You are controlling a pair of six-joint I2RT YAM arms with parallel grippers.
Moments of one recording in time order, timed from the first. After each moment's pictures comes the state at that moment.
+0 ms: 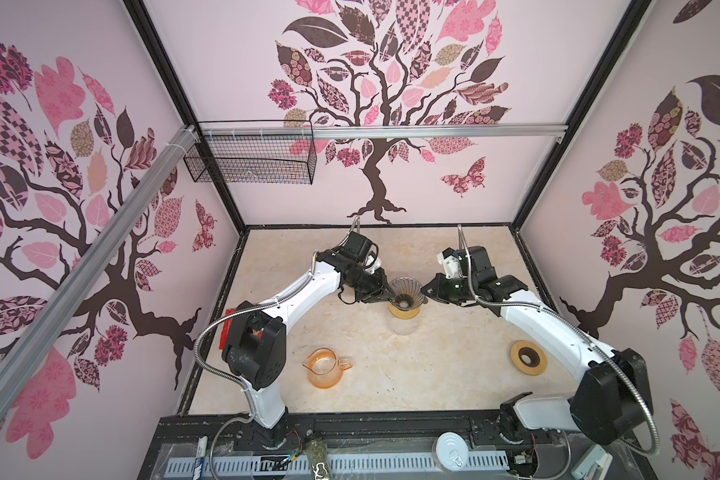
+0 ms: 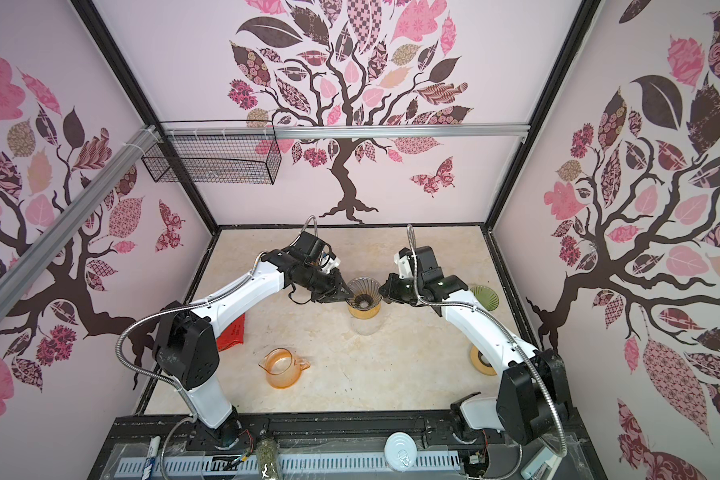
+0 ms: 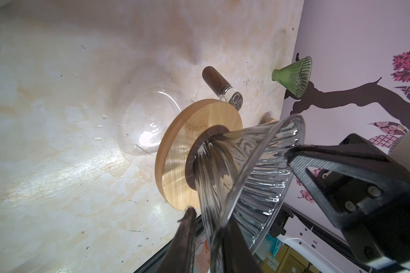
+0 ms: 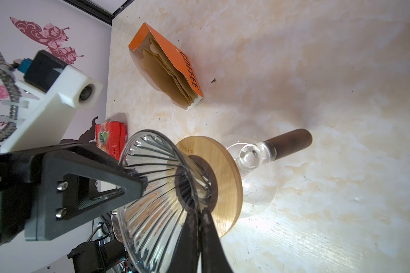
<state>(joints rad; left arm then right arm) -0.55 1.78 1.50 -0.78 0.62 -0.70 0.38 1.36 1.04 -0.49 -0.42 0.59</state>
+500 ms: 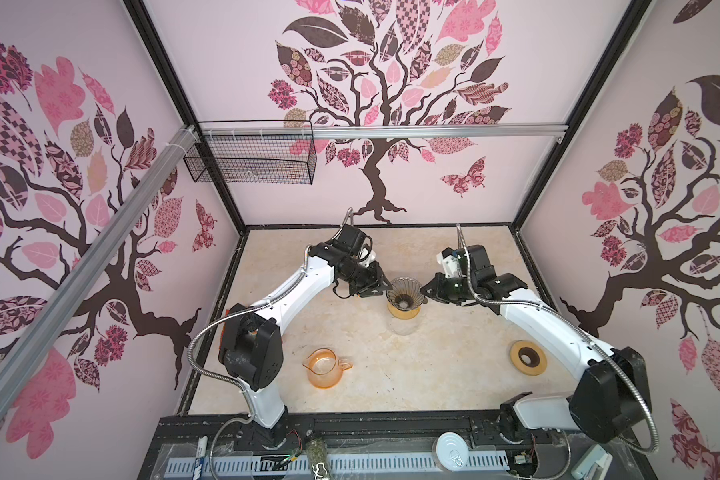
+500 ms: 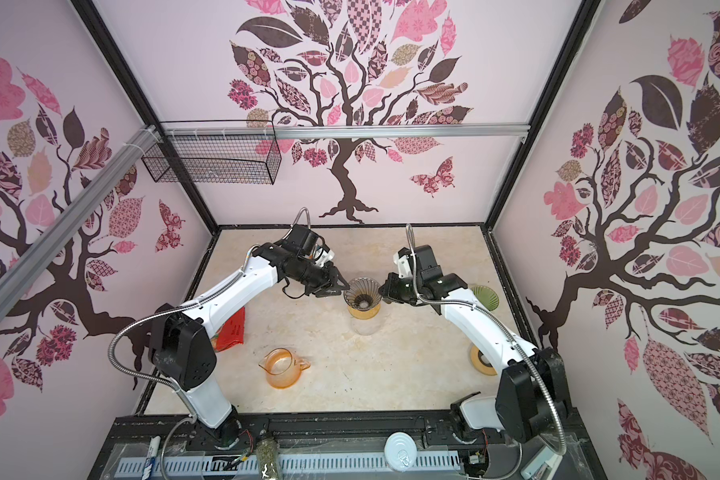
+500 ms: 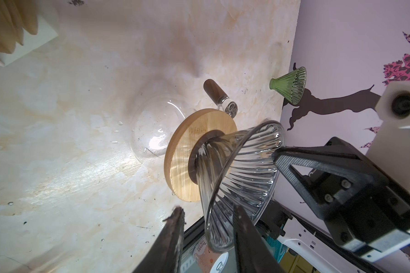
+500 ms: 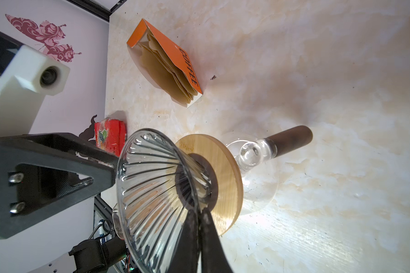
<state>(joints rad) -0.51 1.76 1.56 -0.85 0.59 -0.66 0.38 1.37 1.07 -0.53 -0.42 0.60</state>
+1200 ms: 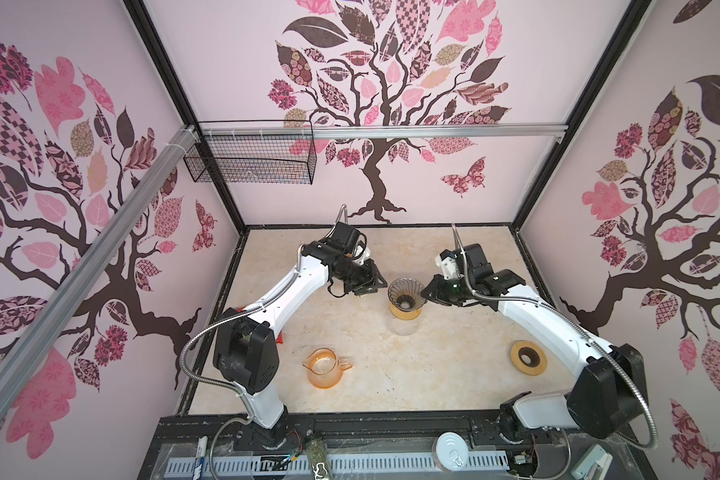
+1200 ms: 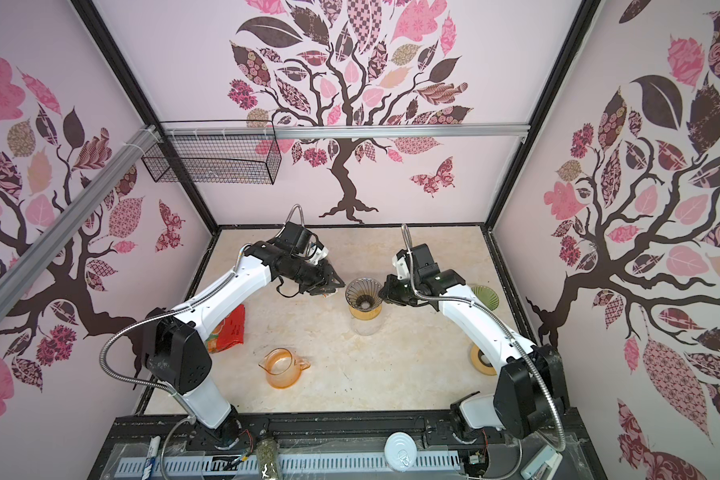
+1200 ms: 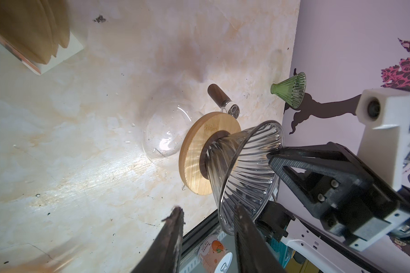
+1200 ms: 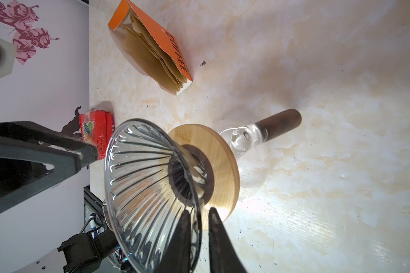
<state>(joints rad) -0.48 1.72 1.56 -0.88 0.58 -0.64 0.39 1.39 1.12 -0.63 -0.40 0.57</state>
